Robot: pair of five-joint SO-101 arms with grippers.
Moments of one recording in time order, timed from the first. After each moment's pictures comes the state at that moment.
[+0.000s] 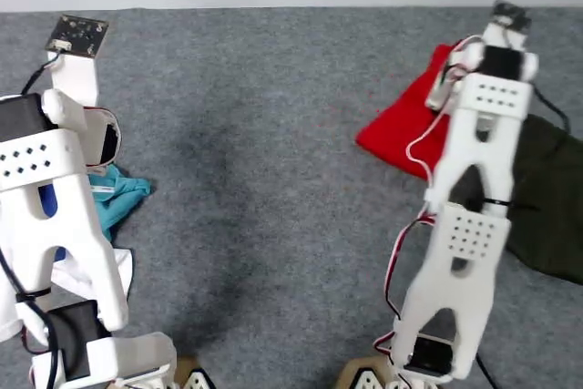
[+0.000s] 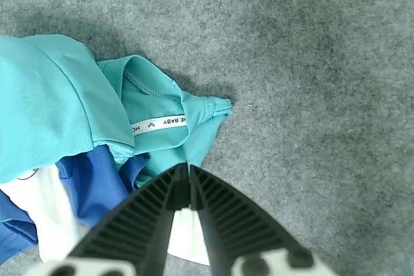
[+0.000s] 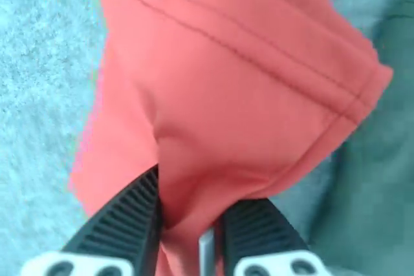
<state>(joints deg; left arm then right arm) -19.4 -5.6 -8.7 99.2 -13.8 11.1 51.1 -71.9 100.5 -11.7</state>
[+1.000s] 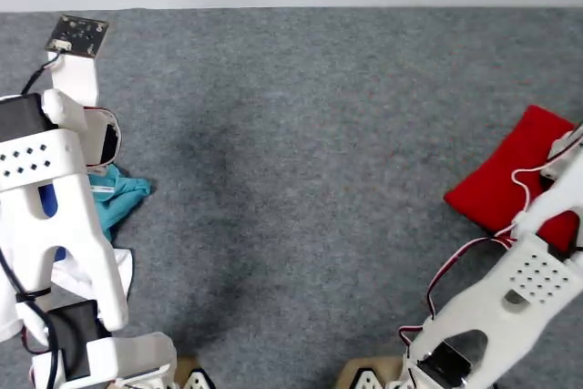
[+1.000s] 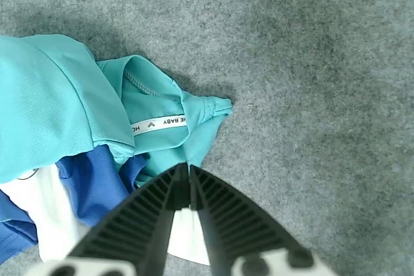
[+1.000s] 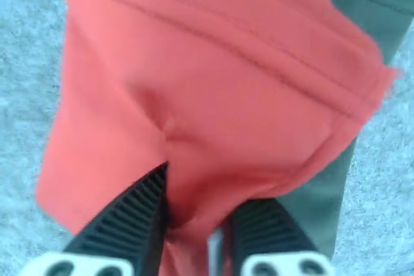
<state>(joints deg) -19.4 -5.6 -8.7 99.2 -13.8 37.4 43.3 -52.0 96.8 11.2</state>
